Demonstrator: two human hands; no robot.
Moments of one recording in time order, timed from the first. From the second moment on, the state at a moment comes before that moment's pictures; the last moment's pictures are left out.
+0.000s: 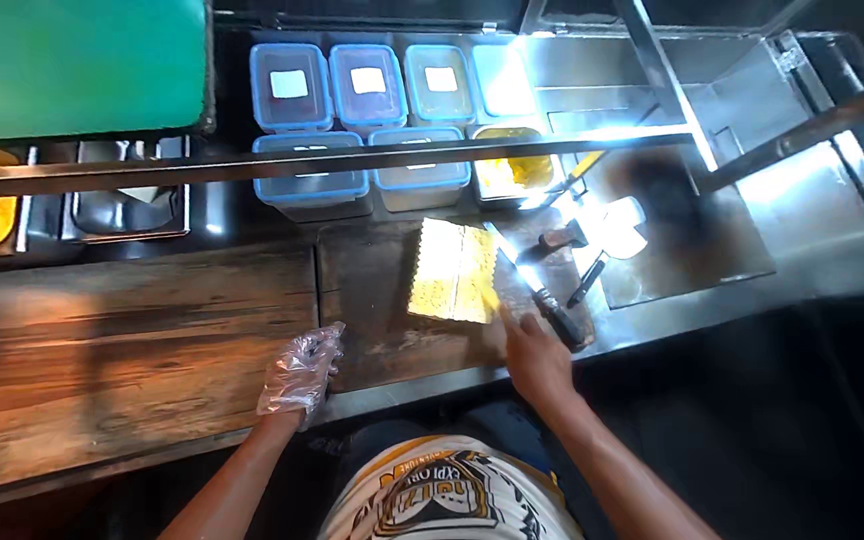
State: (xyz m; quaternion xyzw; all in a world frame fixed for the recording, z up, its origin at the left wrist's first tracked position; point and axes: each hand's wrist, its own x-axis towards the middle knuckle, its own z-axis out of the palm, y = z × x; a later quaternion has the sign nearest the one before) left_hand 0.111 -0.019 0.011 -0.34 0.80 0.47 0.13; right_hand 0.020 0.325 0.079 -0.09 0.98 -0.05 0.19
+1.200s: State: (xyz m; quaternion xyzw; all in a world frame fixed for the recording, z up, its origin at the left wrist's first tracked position) left_hand -0.070 0.247 0.075 -0.13 0.98 0.08 0.12; right_hand -0.072 0.527 0.061 -0.17 0.89 -0.43 0.00
